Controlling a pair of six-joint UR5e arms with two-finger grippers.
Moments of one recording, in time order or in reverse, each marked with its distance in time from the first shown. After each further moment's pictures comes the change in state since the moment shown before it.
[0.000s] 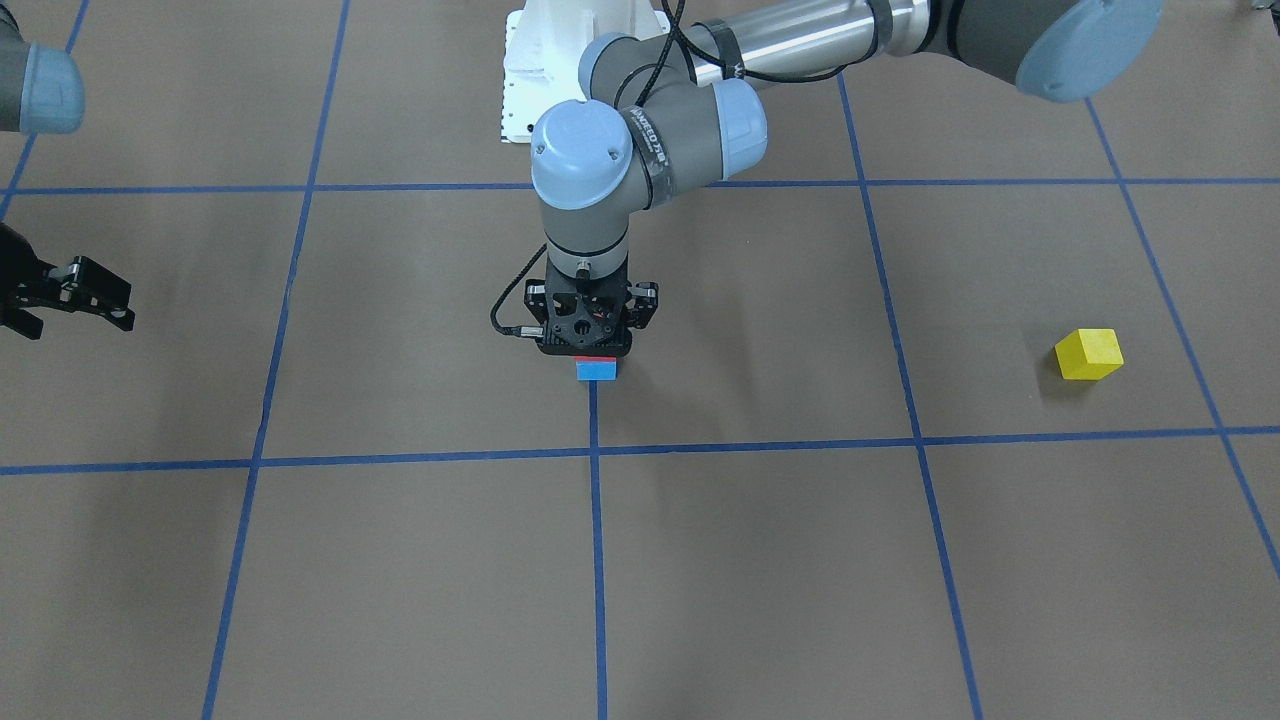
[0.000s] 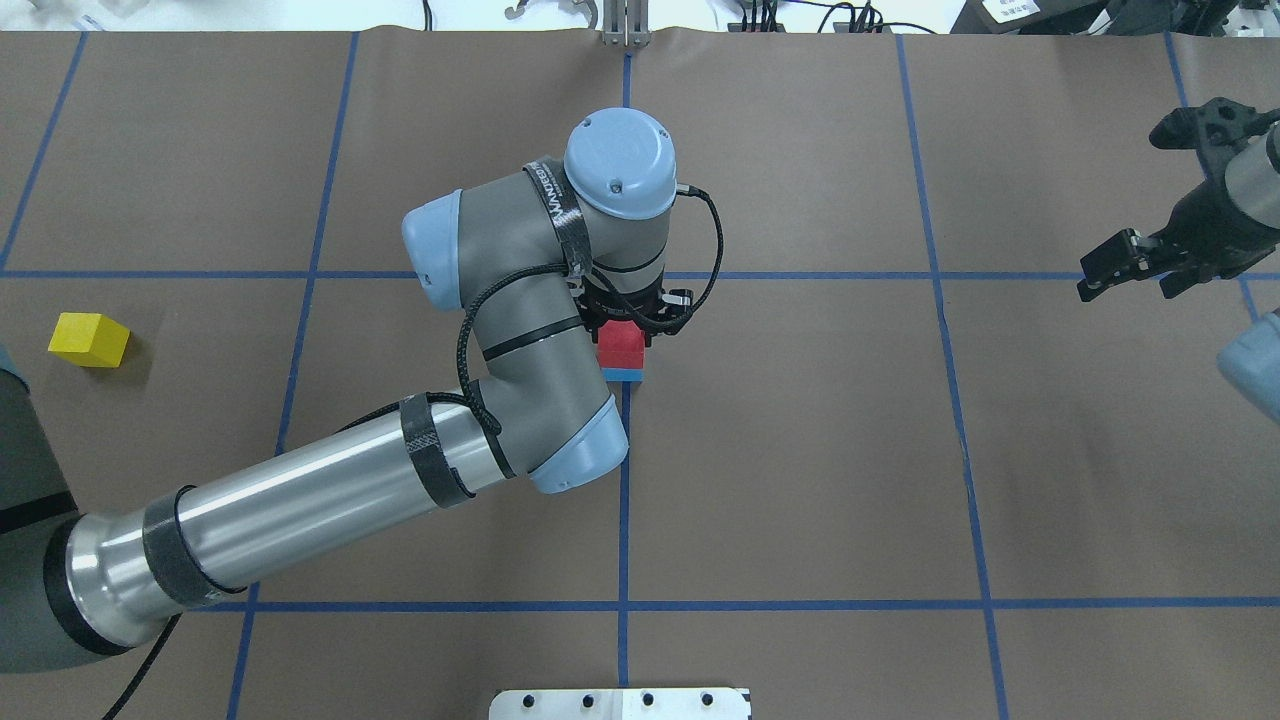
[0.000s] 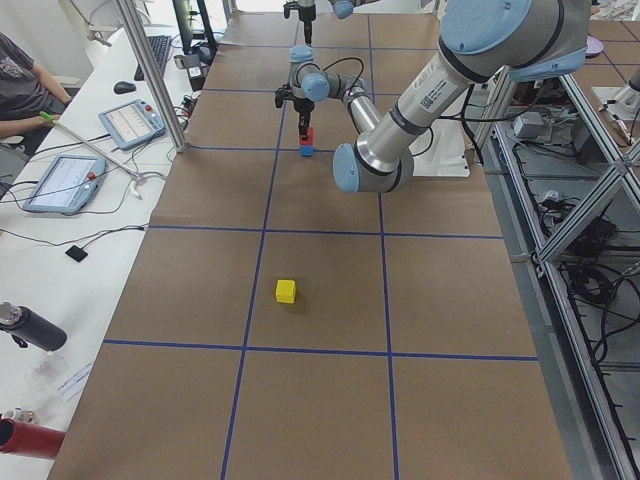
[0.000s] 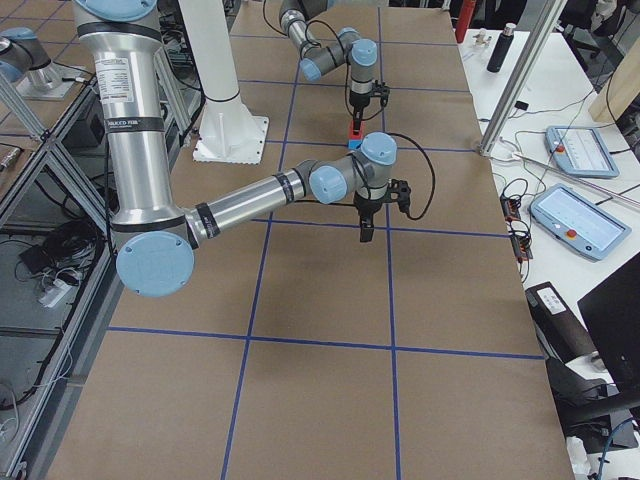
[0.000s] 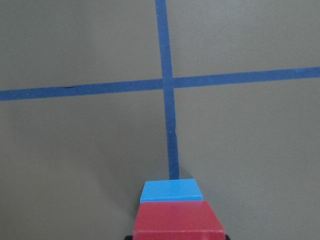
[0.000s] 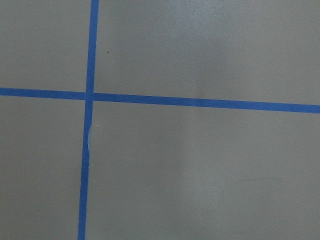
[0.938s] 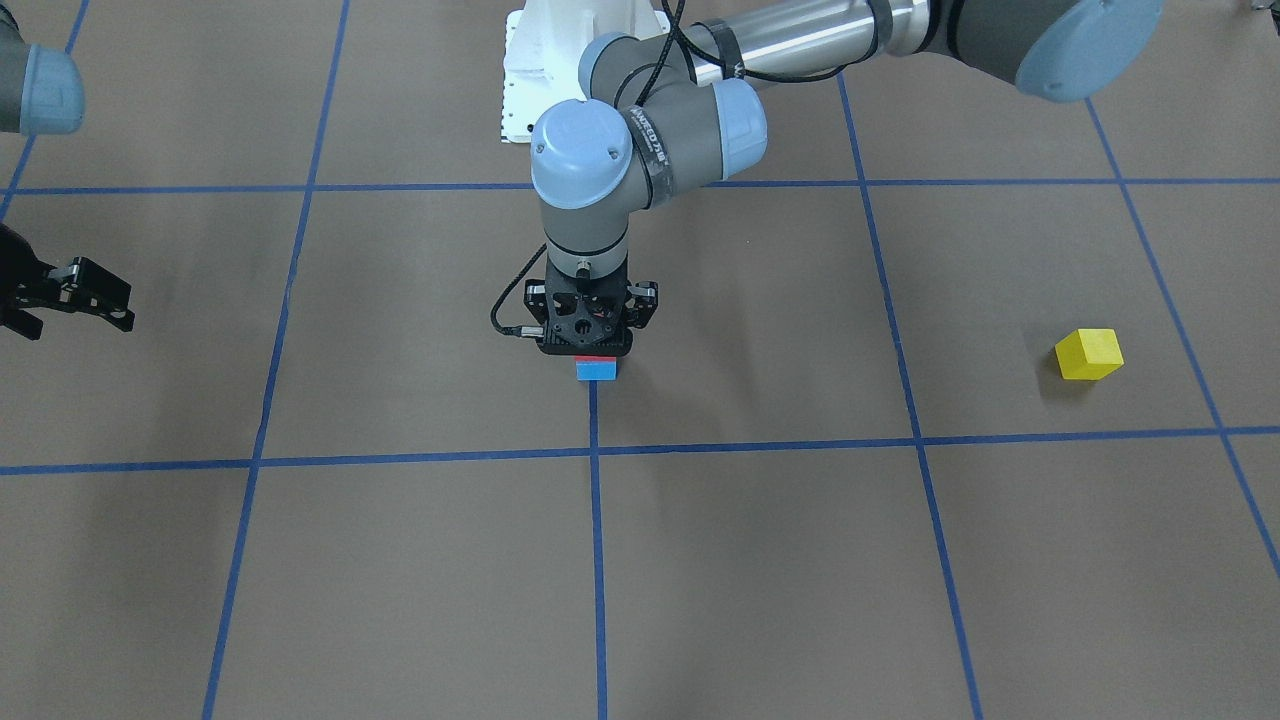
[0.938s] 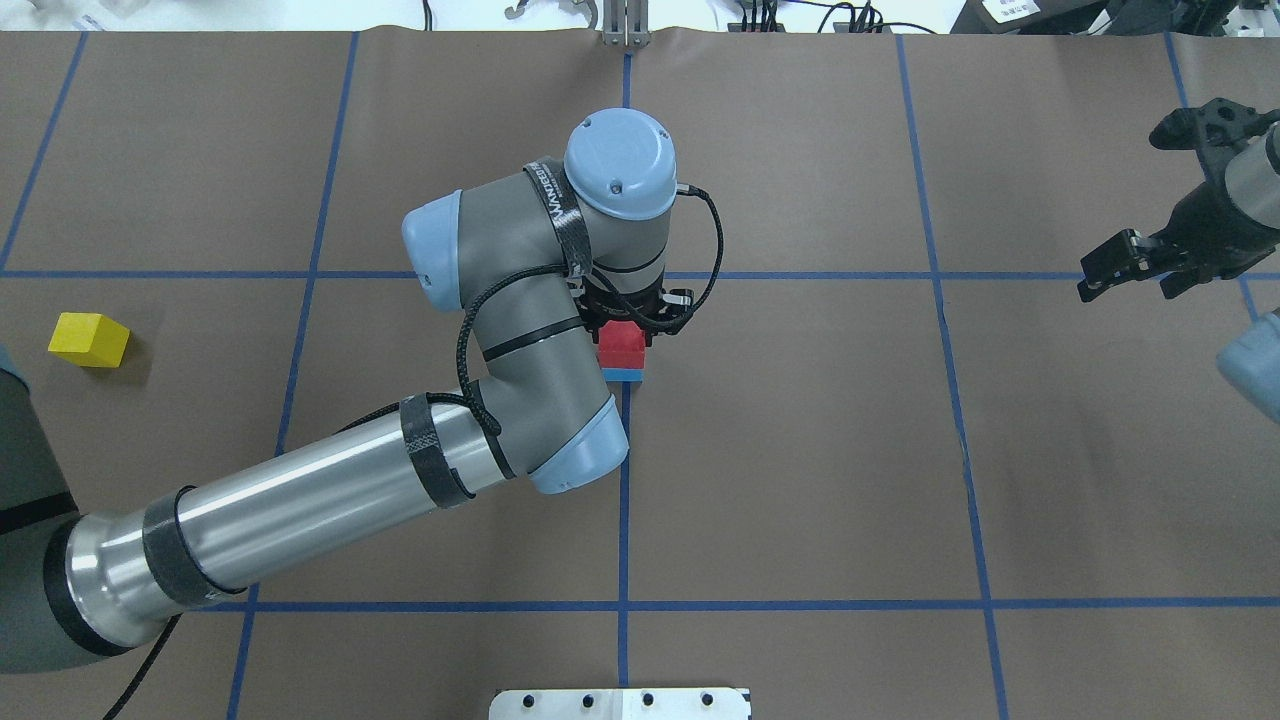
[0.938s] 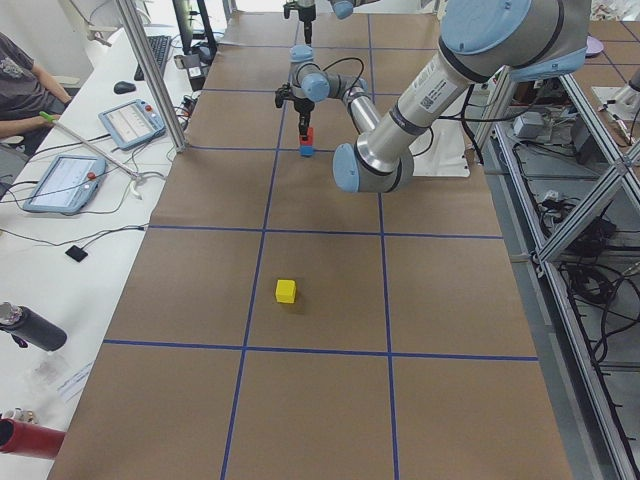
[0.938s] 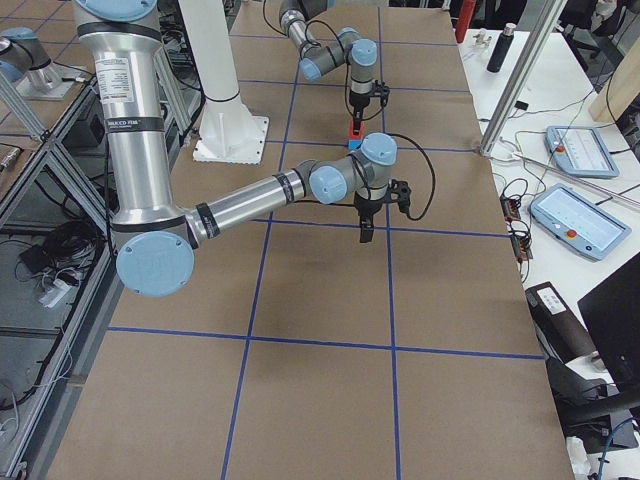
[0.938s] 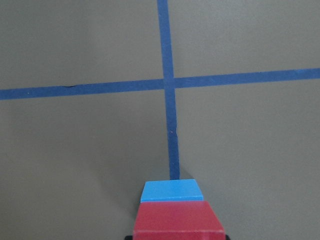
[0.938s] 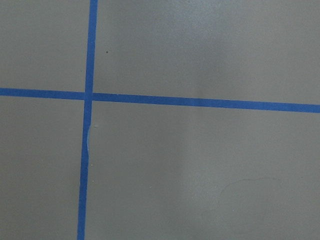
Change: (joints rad) left arm 0.001 0.000 -0.001 -0.002 0.002 -0.008; right arm 0.000 0.000 -0.002 -0.001 -0.001 0.000
